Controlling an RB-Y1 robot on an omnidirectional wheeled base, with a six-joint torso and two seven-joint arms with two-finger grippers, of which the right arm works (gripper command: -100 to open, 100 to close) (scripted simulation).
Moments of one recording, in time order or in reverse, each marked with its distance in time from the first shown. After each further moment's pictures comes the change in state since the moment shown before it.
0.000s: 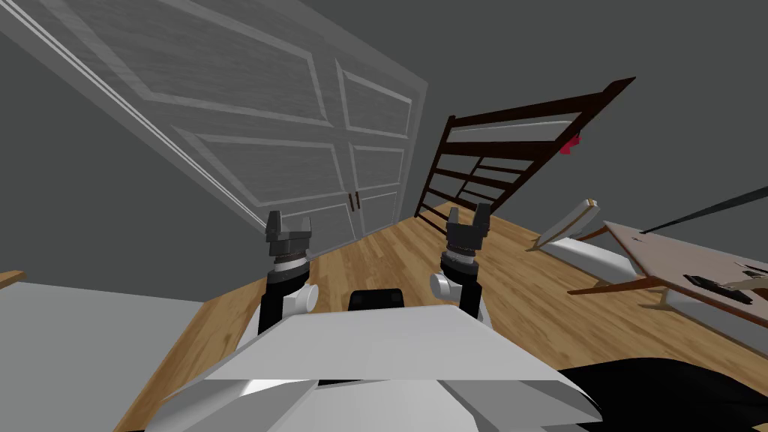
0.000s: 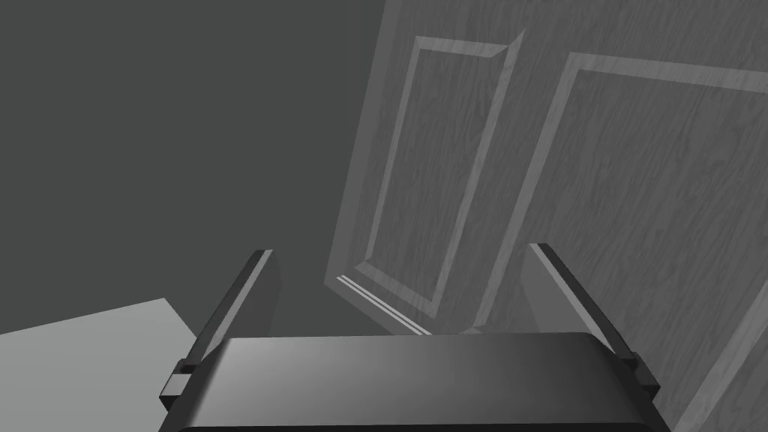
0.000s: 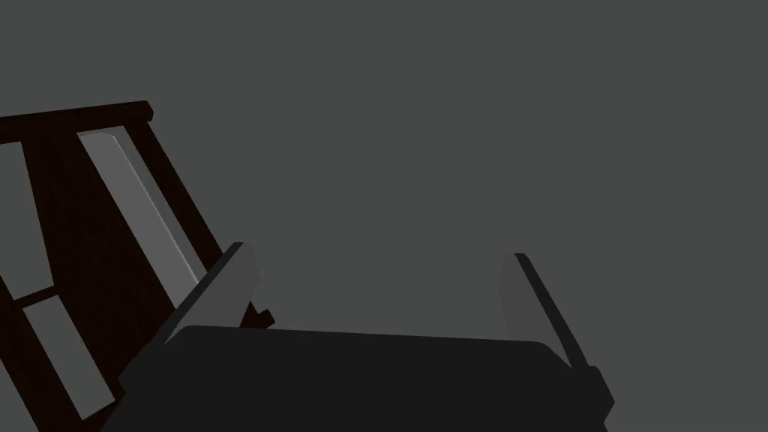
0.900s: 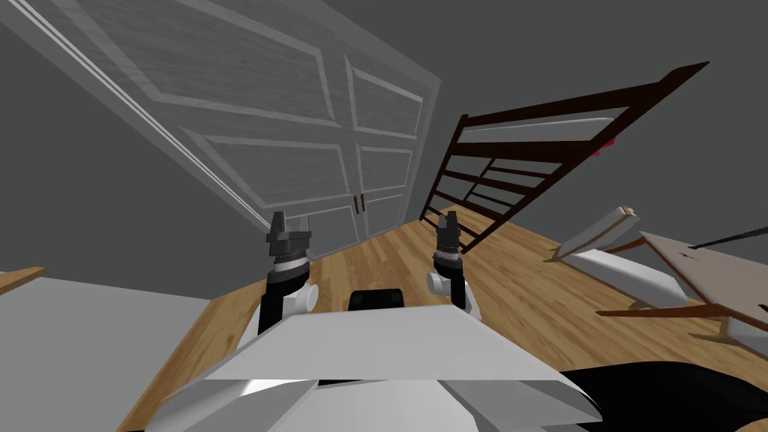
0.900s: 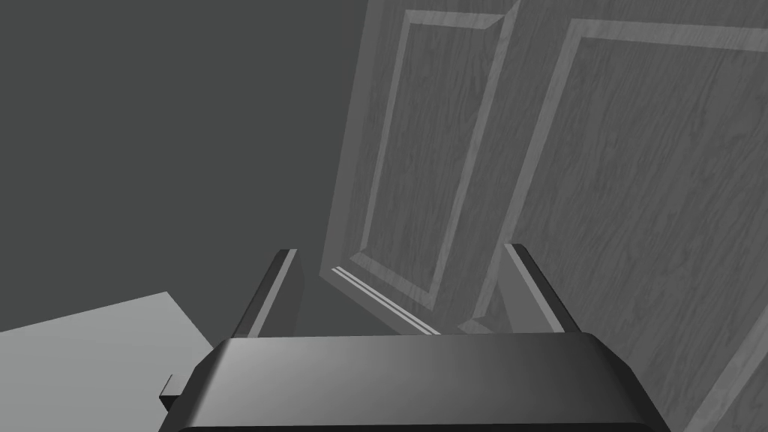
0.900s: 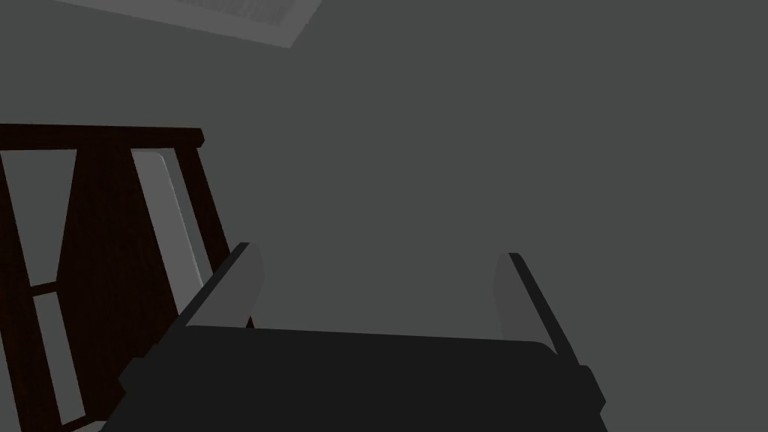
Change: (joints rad) arm -0.063 -0.055 -0.023 0.204 0.037 -0.022 0.130
